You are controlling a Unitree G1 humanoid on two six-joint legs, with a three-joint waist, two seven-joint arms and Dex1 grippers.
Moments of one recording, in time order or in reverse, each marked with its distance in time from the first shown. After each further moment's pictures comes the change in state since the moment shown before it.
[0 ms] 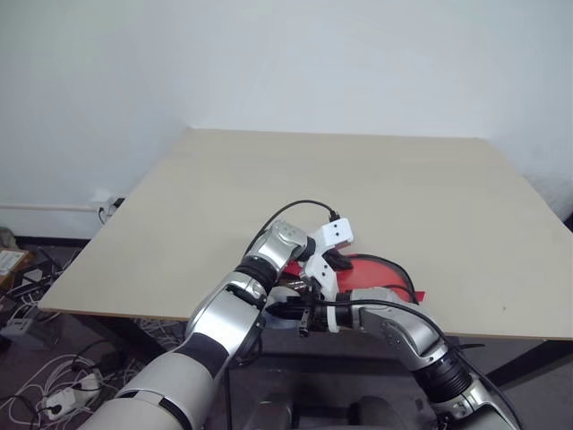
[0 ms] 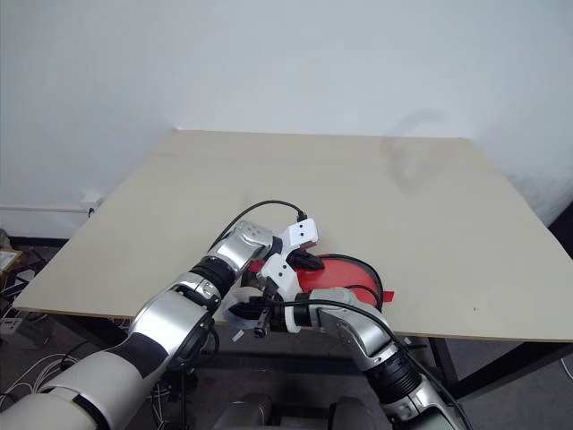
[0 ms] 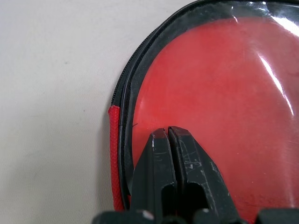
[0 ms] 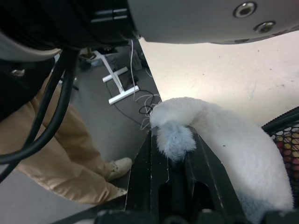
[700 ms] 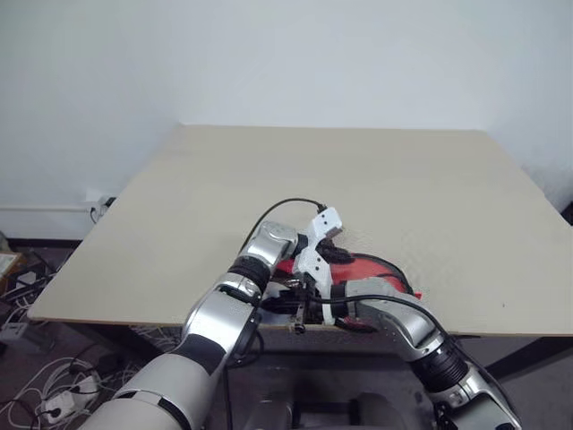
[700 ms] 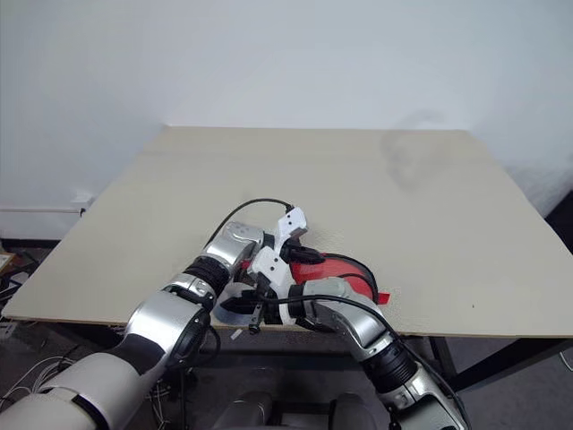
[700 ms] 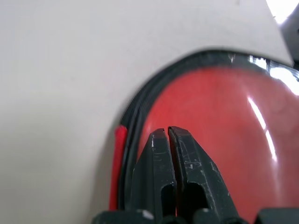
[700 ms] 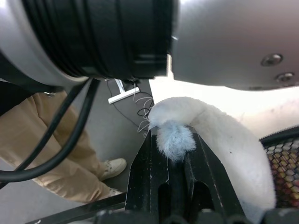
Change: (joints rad) left arm 0.015 0.047 0.150 -0.028 -0.153 0.038 -0.088; right arm -0.084 -0.045 0.033 -0.021 -0.023 -0.045 0.056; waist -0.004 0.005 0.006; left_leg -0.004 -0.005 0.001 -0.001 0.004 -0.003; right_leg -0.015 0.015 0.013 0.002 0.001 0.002
